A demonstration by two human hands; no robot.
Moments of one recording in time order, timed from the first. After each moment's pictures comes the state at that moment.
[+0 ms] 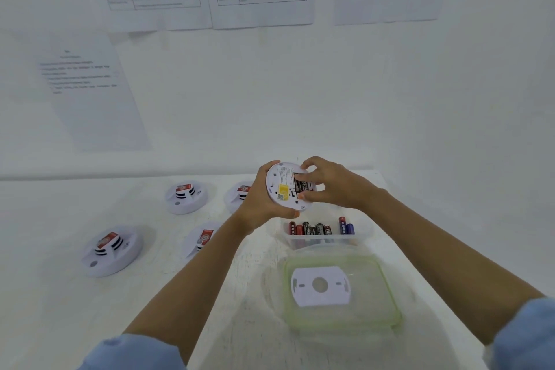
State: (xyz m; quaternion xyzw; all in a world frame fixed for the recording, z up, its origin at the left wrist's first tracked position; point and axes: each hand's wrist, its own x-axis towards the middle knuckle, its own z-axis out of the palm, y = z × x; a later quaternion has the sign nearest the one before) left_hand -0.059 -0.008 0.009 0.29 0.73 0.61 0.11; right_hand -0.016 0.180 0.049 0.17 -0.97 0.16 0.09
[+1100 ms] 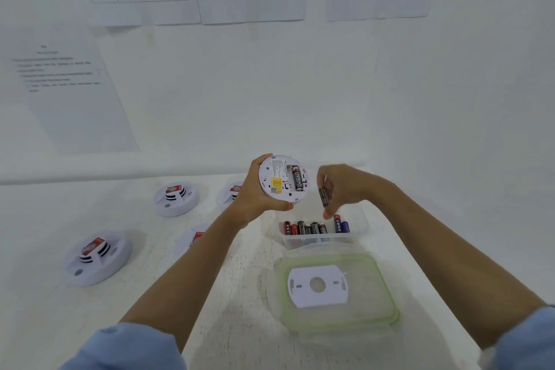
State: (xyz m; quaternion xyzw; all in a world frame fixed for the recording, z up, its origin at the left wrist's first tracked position) left_hand -0.080 -0.004 0.004 0.31 0.71 0.62 0.10; right_hand -0.007 0.192 0.062 -0.01 -0.98 0.20 -0.09
